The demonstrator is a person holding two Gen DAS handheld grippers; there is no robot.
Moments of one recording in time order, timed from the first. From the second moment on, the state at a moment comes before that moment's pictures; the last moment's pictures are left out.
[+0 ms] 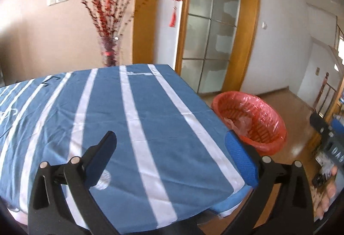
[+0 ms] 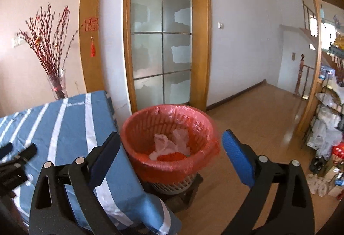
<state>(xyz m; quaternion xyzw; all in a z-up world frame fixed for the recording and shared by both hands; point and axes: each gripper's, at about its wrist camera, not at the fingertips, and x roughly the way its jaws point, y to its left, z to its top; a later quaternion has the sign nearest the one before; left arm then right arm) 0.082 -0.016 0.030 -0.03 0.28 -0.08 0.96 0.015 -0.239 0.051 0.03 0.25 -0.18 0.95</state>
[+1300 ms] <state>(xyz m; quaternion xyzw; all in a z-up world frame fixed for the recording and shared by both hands) -0.001 0.014 0.025 -0.01 0.22 0.00 0.98 -0.032 -0.189 0.042 0.02 0.27 -0.16 0.95</state>
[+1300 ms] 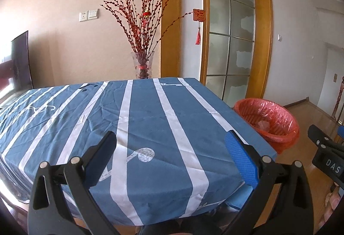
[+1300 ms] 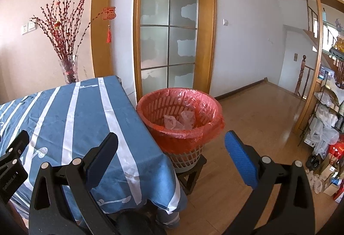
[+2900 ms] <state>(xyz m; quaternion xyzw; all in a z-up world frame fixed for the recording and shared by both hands) -0.002 0.012 0.018 0.00 0.23 0.01 0.97 -0.034 -0.186 0.030 0.02 0.29 -0.16 0.94</state>
